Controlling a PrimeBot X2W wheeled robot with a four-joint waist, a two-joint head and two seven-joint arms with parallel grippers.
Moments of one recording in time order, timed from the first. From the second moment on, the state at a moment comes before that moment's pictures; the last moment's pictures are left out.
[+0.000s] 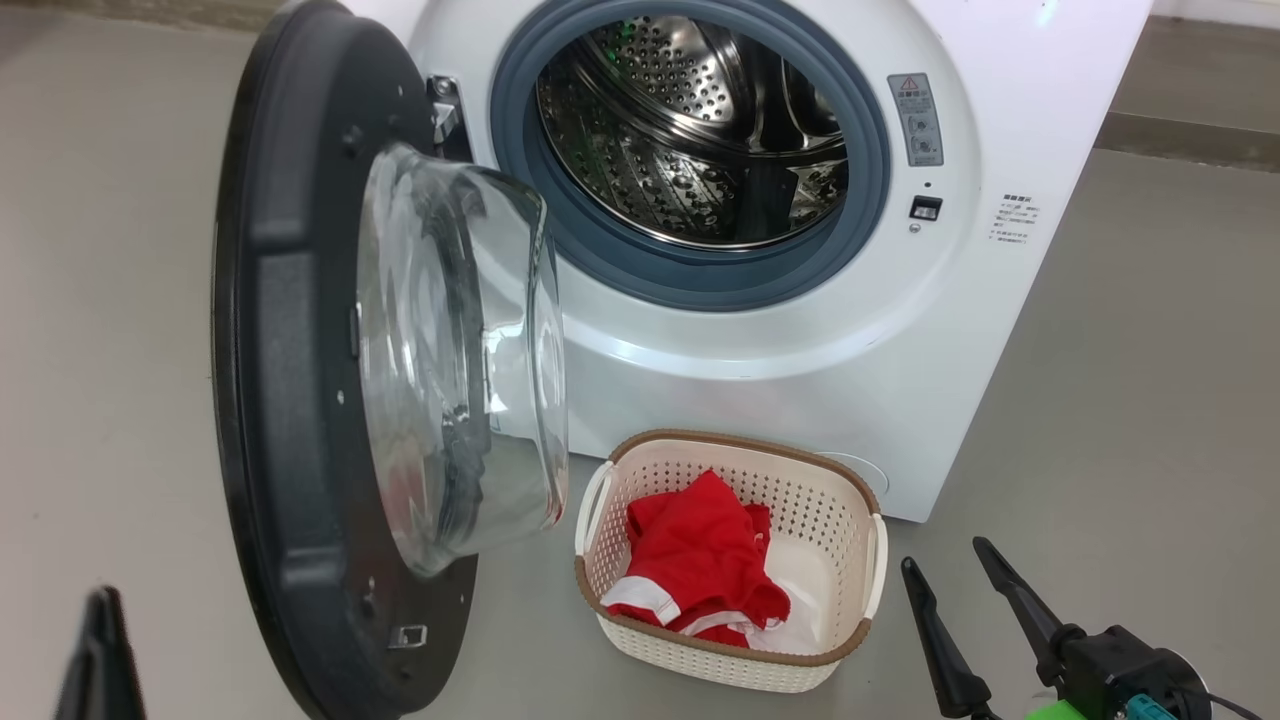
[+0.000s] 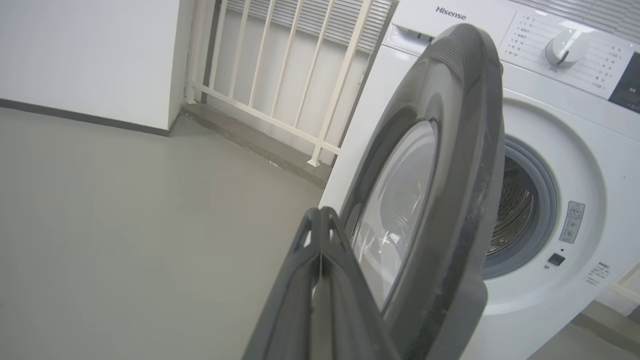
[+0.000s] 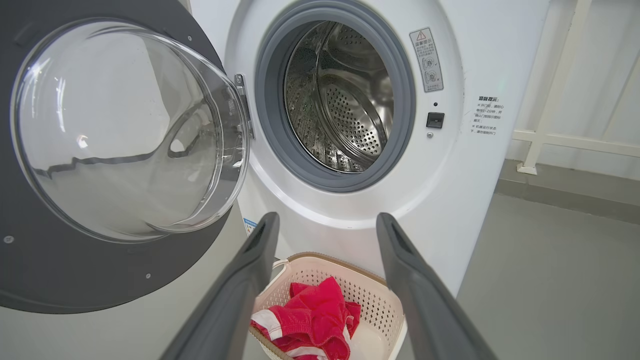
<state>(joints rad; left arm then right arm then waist) 0.23 0.15 0.16 -0.23 -0.55 0.13 -0.09 0.10 -0.04 0.08 0.16 0.19 0.13 -0.25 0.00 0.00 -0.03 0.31</state>
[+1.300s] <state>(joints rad) 0.11 0.12 0.29 -0.13 -1.58 0.01 0.34 0.10 -0.04 0.08 0.16 0.21 0.13 -0.25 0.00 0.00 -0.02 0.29</state>
